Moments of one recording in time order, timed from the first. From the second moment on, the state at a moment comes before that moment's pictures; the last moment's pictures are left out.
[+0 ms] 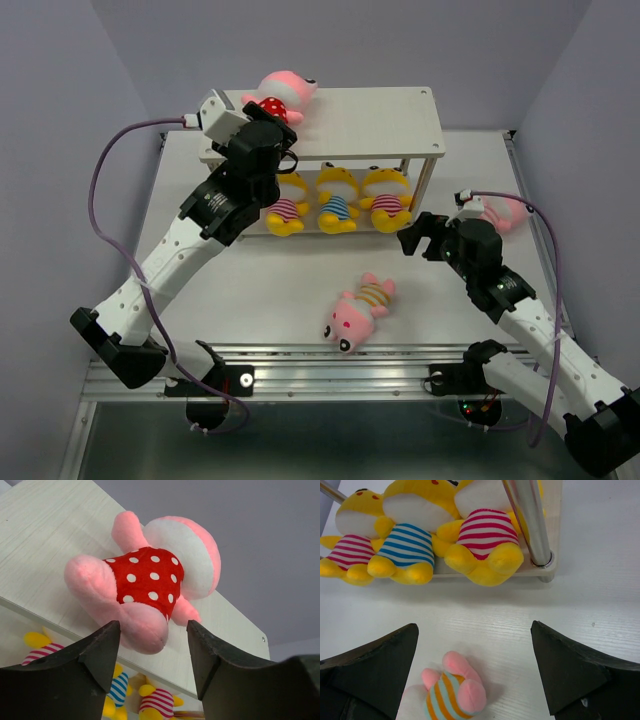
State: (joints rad) left arm -0.74 1.35 1.63 -0.48 -0.88 -0.89; right arm 0.43 0.80 0.64 -0.17 0.10 0.47
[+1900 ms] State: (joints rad) left arm -0.40 1.29 1.57 -0.45 -0.43 -0.61; right arm 0.43 0.82 0.67 -0.26 0.06 0.44
